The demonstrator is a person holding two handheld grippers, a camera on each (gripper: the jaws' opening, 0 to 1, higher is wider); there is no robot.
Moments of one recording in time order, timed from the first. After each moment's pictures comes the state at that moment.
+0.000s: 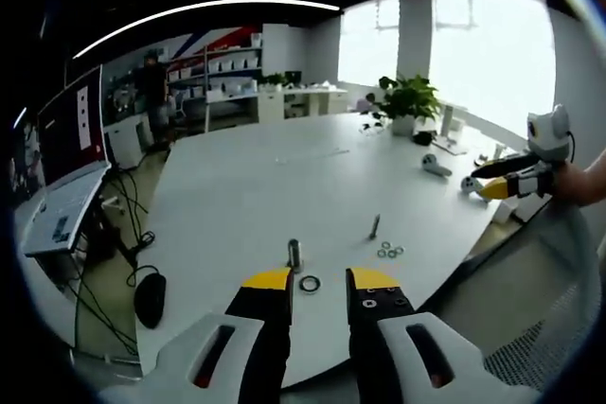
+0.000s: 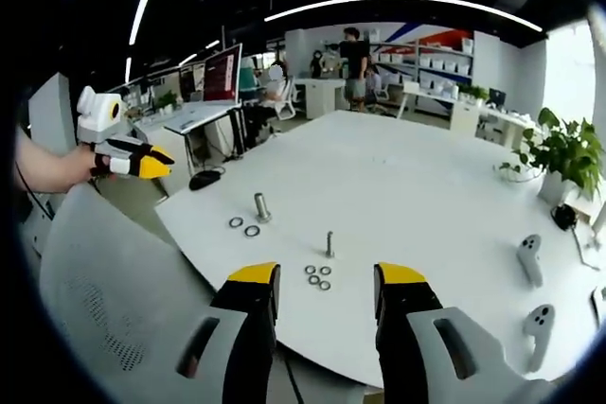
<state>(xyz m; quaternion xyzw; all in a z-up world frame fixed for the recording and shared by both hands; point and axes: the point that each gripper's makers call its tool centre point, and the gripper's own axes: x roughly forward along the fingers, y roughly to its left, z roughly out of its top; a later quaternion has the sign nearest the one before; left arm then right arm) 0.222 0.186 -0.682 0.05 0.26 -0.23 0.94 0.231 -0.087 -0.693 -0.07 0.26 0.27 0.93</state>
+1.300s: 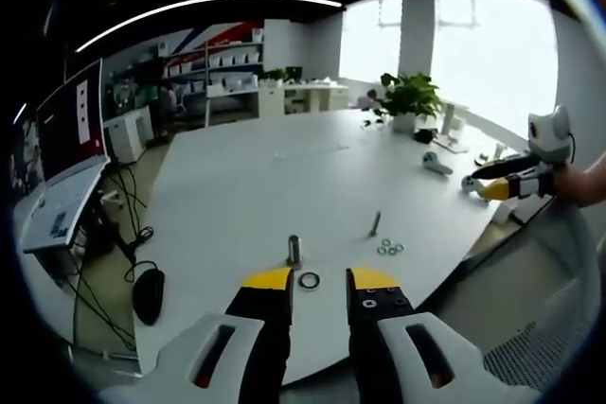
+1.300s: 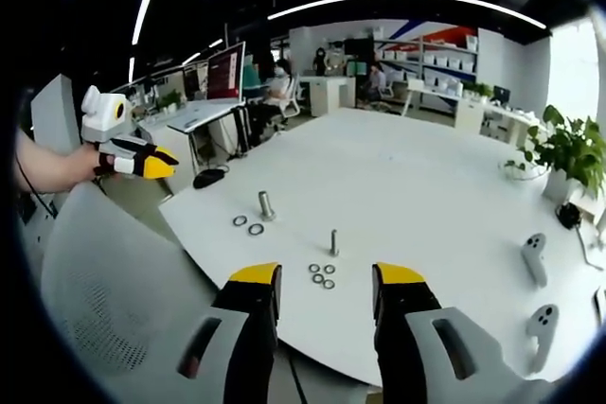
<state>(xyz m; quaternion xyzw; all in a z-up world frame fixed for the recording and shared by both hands) 0.222 0.186 -0.687 0.04 0.27 -0.24 0.93 0.230 -0.086 -0.696 -0.06 0.26 0.28 0.92</state>
